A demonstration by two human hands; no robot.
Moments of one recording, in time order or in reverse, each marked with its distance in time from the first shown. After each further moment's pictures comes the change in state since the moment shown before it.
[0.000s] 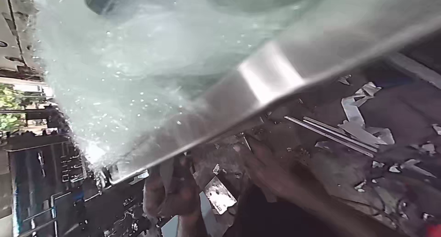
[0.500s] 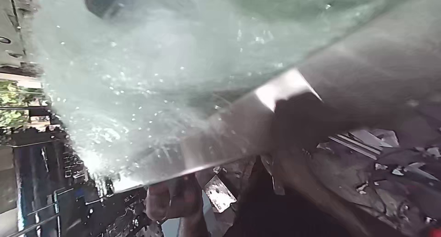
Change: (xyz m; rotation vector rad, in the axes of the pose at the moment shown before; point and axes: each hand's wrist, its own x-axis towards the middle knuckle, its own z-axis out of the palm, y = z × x) left_hand -0.005 -0.001 -0.001 -0.081 -0.017 -0.018; right_hand 0.004 0.015 -0.016 0.140 0.175 0.041
